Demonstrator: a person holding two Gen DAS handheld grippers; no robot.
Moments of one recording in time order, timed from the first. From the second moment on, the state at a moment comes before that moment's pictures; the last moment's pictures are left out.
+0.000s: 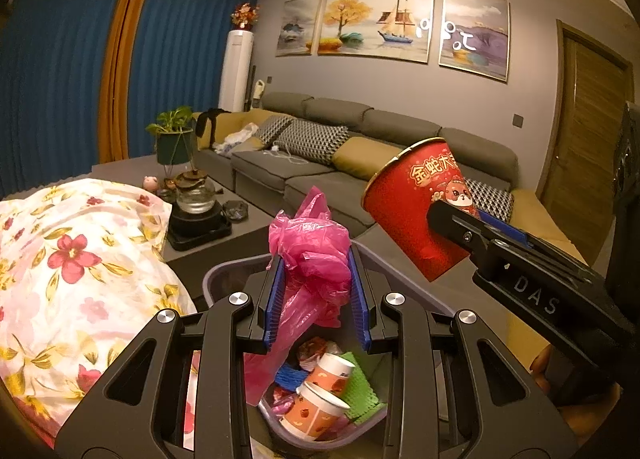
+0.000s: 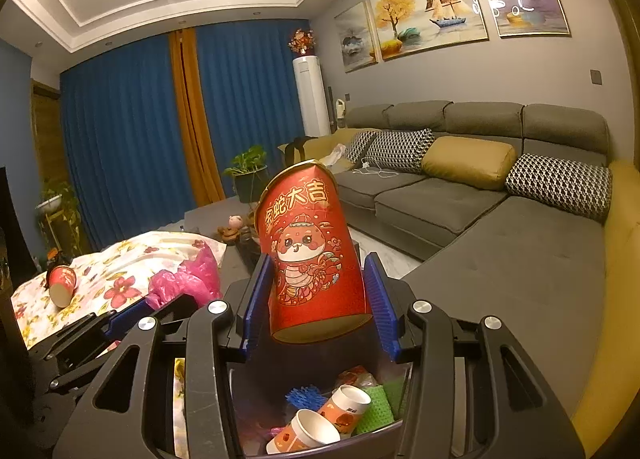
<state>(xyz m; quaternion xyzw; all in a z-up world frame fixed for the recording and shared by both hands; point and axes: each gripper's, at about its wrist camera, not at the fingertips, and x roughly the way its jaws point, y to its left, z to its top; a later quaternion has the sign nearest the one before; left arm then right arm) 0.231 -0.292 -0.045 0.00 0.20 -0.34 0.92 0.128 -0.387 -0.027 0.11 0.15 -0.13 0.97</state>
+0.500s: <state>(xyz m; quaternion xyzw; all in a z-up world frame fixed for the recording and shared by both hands) 0.249 -0.298 -0.060 -0.01 0.23 -0.34 0.91 0.132 -0.393 -0.029 0.12 0.14 -0.14 0.97</state>
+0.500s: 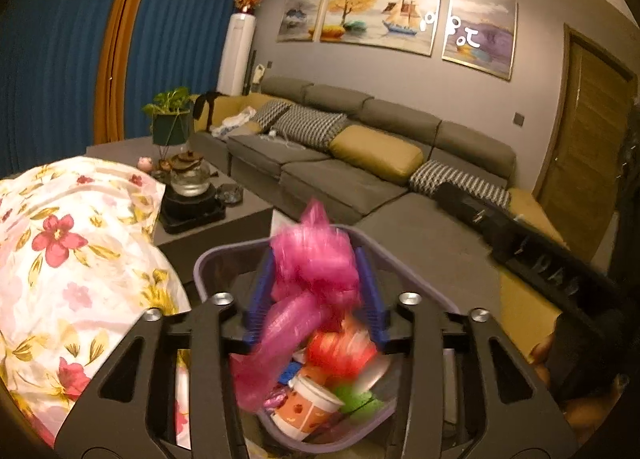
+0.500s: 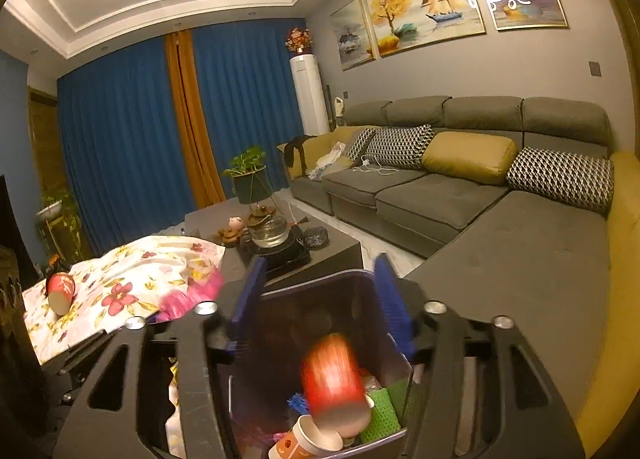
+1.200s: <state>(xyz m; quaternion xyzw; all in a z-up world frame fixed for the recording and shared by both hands) 0.235 -0.202 -0.056 -0.06 0.24 -0.21 0.95 0.124 -0.349 -0.031 0.09 0.16 -0.13 0.97</state>
